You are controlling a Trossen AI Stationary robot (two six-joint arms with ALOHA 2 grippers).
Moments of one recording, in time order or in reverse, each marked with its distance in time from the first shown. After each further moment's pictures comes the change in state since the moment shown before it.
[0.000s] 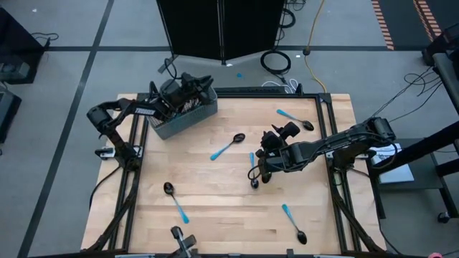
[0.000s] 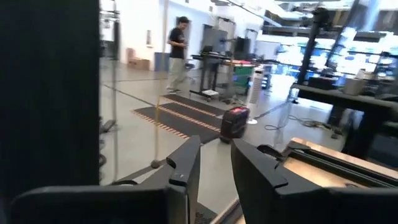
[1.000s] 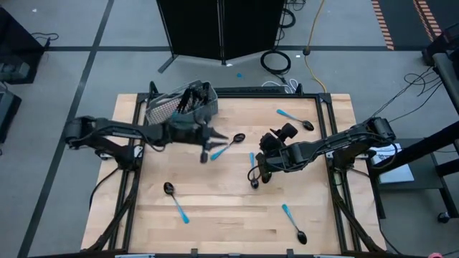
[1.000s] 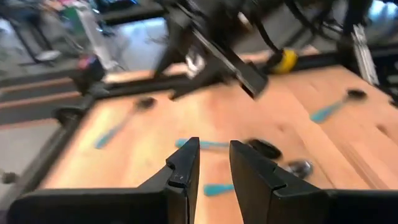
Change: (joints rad) left arm -0.595 -0.331 0.002 -0.670 0.051 0.322; right arm 0.000 0.000 0.001 0.010 -0.119 -0.021
